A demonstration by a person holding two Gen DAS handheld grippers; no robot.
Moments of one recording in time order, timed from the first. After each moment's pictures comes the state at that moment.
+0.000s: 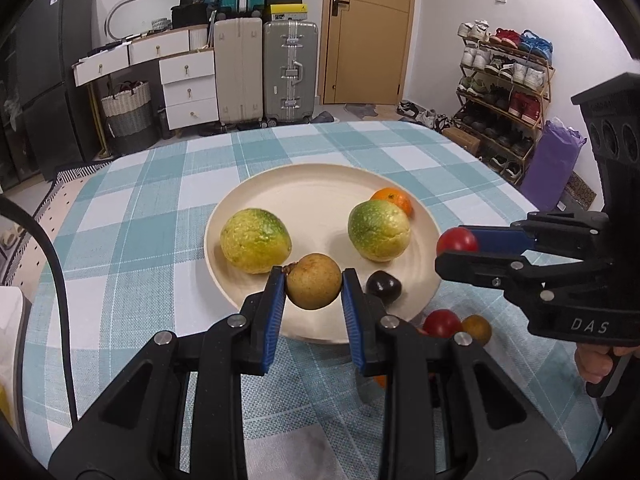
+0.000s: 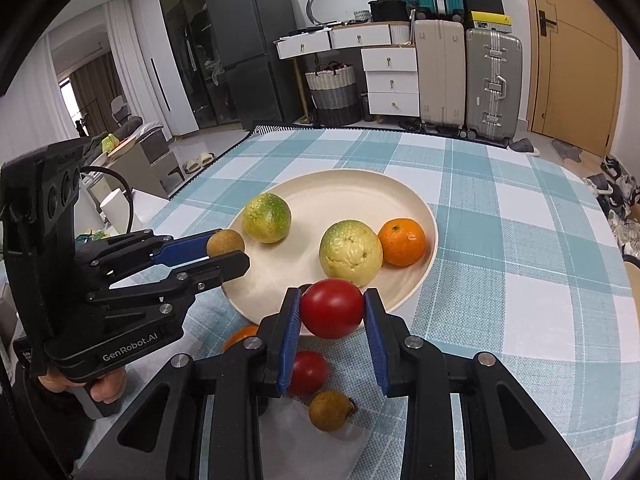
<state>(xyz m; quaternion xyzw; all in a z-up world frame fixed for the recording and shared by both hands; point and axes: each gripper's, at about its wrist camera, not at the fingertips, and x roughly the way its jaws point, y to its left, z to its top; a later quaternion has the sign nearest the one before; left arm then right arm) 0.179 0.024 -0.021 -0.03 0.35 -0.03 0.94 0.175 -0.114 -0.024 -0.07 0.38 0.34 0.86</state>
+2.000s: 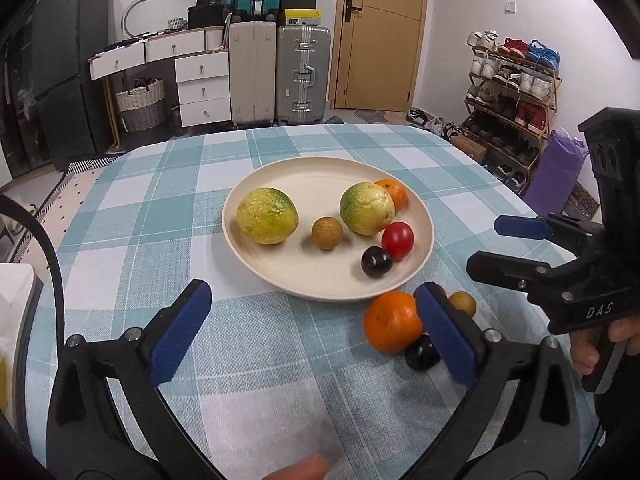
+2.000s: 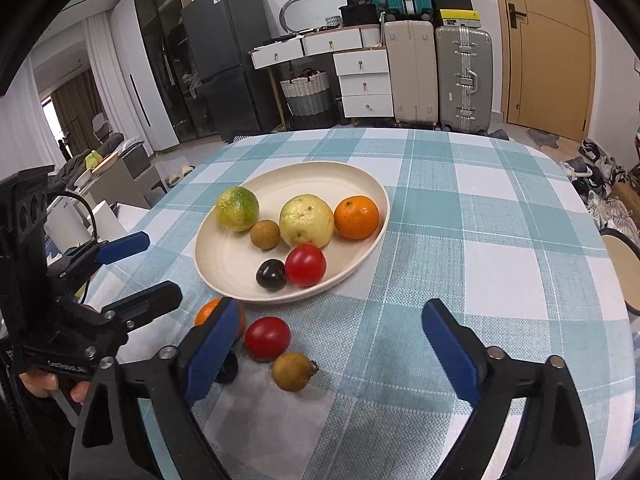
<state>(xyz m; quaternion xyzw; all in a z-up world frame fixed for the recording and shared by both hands) 0.137 0.023 -0.015 -0.04 0.34 -0.01 0.94 0.164 -0.153 -0.031 -0.04 0.38 0.31 0.87</state>
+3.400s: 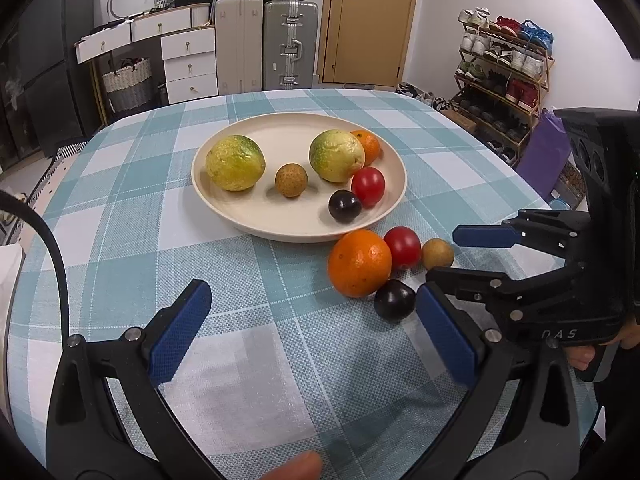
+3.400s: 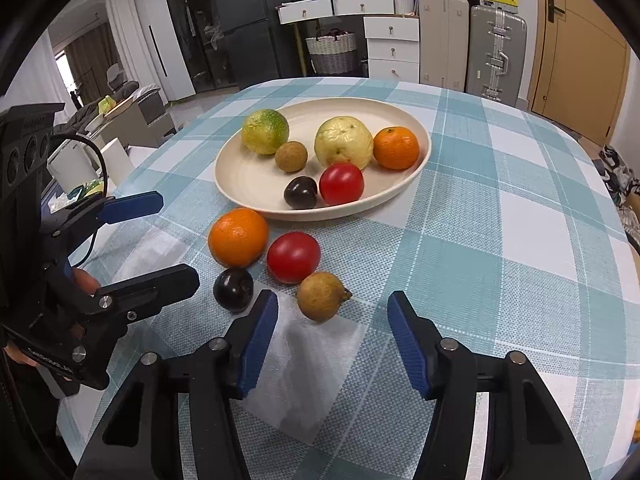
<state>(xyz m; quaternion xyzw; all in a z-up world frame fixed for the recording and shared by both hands) 0.120 -0.001 -0.036 -0.04 0.38 -0.03 0.92 0.137 -0.138 -0.060 -0.11 0.42 0.33 0.83</state>
